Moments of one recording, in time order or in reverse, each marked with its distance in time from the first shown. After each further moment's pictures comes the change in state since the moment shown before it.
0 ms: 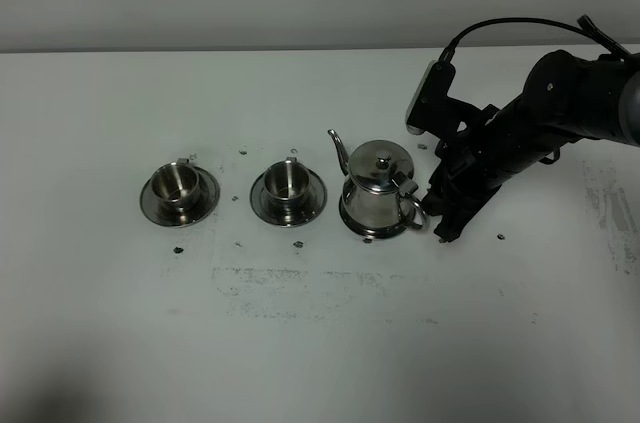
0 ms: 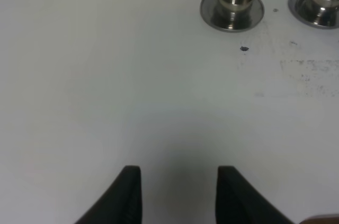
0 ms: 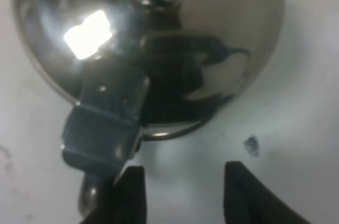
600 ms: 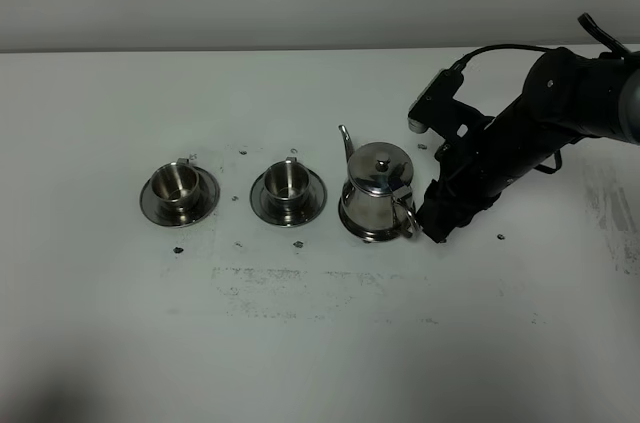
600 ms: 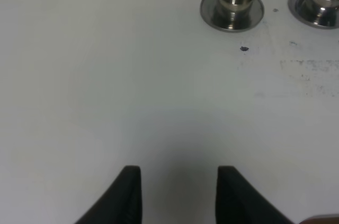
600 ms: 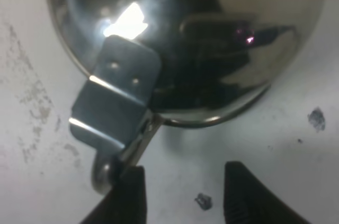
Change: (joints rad) left arm 0.000 0.000 0.000 0.000 0.000 0.000; right arm 0.000 0.000 -0.010 0.021 0.093 0.188
